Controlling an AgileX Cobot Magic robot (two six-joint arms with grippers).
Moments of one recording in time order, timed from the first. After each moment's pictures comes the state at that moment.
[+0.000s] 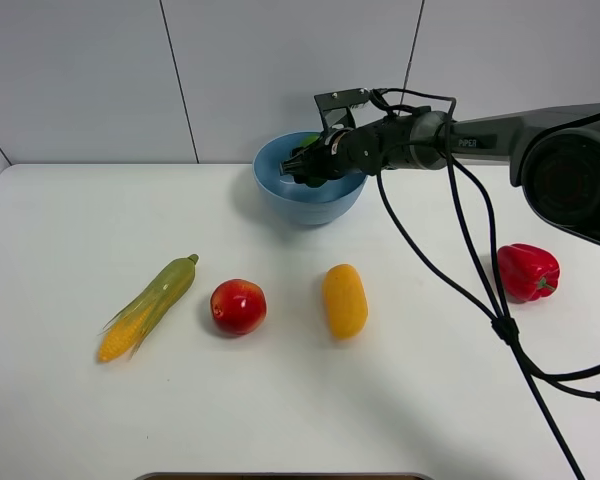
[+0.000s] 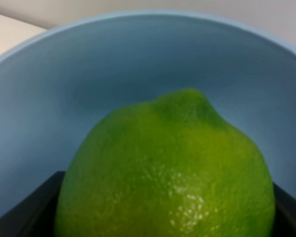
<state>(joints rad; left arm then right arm) -0.08 0.00 -0.44 0.10 1.09 -0.11 0.45 2.30 -1.63 -0.05 0.08 0.18</state>
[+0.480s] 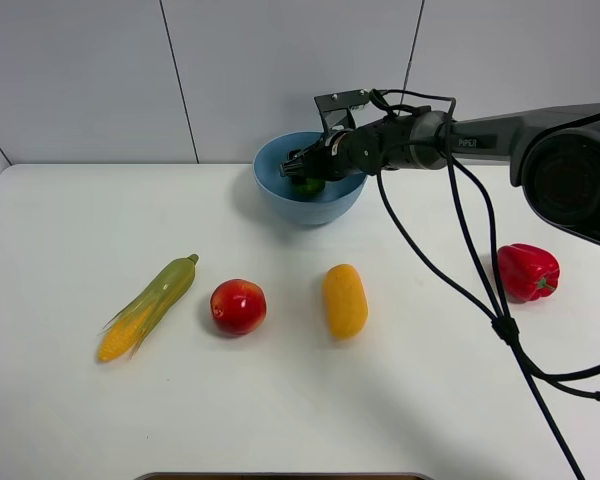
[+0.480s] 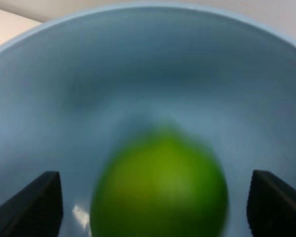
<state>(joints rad) -0.08 0.00 -0.44 0.10 1.09 -0.11 0.45 2.30 -1.63 -0.05 0.10 0.18</state>
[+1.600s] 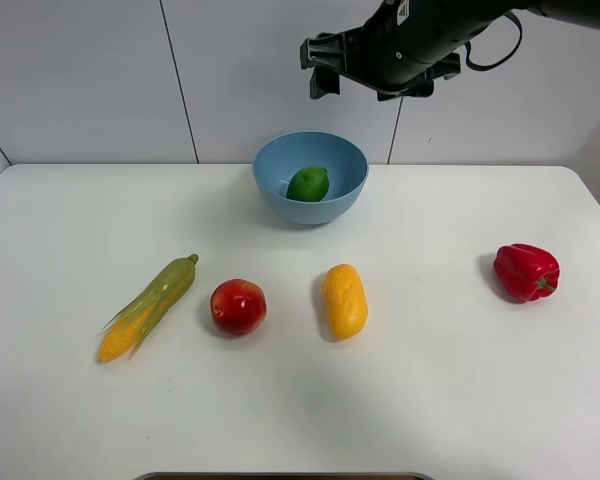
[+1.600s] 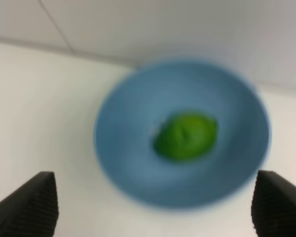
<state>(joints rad) -0.08 0.00 -0.44 0.10 1.09 -0.11 0.56 1.67 -1.50 -0.09 0.69 0.45</state>
